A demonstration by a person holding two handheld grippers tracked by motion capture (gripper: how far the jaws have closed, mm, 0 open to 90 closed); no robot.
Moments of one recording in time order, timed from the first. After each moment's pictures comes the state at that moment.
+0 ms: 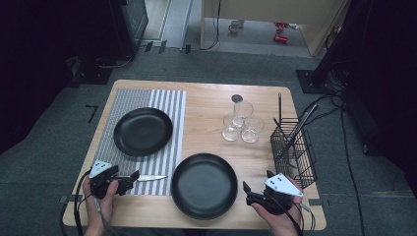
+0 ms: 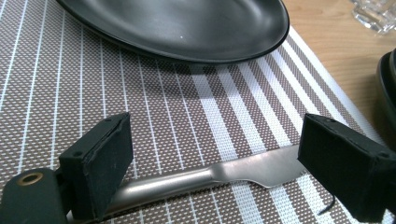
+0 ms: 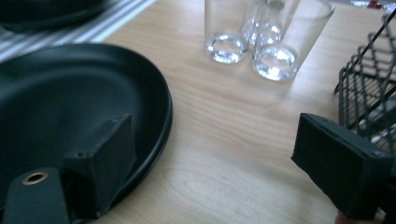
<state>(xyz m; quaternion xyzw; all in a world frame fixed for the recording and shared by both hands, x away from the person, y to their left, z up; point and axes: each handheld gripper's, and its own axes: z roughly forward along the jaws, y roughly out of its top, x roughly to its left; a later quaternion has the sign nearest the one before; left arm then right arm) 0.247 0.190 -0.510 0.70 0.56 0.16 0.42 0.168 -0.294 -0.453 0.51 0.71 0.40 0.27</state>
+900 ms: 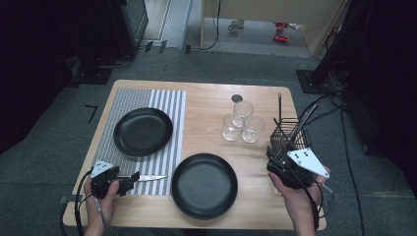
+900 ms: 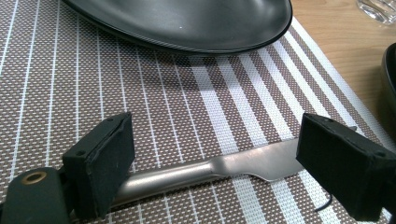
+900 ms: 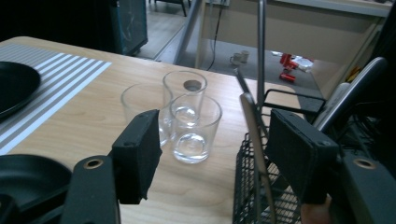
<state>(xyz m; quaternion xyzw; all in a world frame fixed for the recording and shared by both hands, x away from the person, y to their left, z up) 0.247 0.189 -0.511 0.70 0.56 0.15 0.42 0.204 -0.322 -0.380 0.54 0.63 0.40 0.40</state>
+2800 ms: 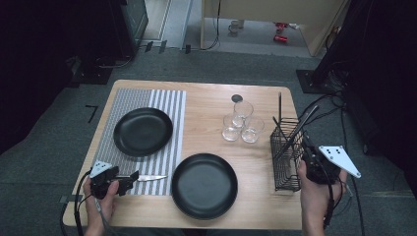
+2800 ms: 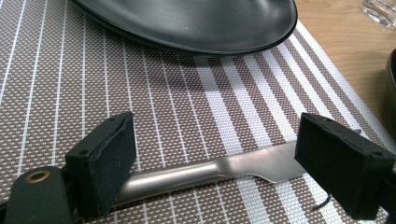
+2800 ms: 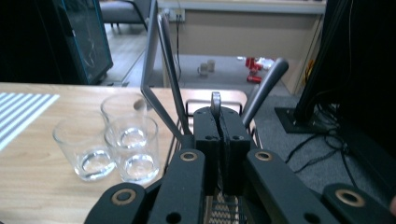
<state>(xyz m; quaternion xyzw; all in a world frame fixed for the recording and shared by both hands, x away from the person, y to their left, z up) 0.247 0.190 -0.511 0.70 0.56 0.16 0.42 0.204 -0.376 -0.372 0.59 0.55 0.41 0.42</state>
